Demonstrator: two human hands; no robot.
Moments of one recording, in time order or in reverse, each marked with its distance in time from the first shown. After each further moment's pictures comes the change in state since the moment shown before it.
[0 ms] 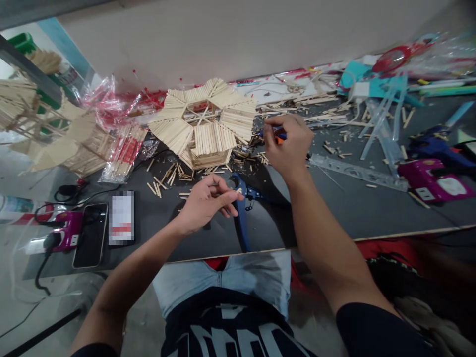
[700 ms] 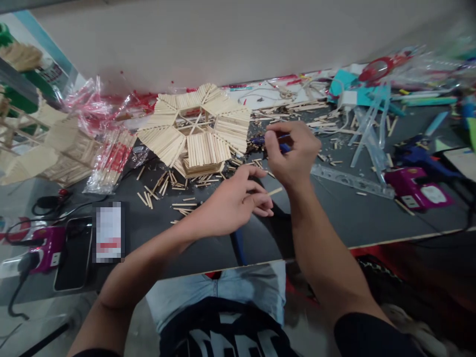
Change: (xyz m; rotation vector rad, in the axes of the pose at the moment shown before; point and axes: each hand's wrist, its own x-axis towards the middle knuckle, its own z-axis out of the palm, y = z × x) left_hand 0.035 0.039 0.042 0.119 -0.254 0.005; right_hand 0.006 -0.028 -0.021 0.175 0.079 0.066
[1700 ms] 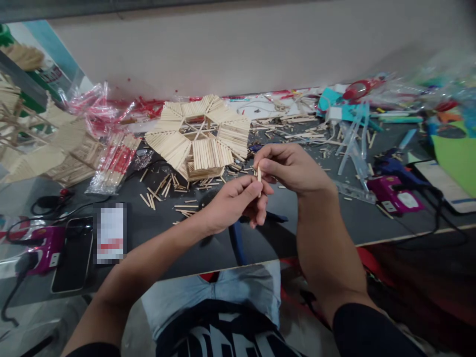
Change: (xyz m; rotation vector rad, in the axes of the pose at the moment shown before) left_hand 0.003 -0.017 -0.004 -0.408 -0.104 0.082; right_hand 0.023 -0.037 -0.030 0.678 -0.782 0.395
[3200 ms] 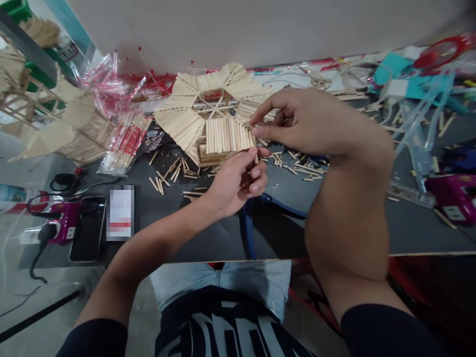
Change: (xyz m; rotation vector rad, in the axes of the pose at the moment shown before) left_hand 0.012 0.009 -0.002 -0.430 0.337 -0.021; right_hand 0.047 -0.040 0.004 -0.860 -0.066 0.095
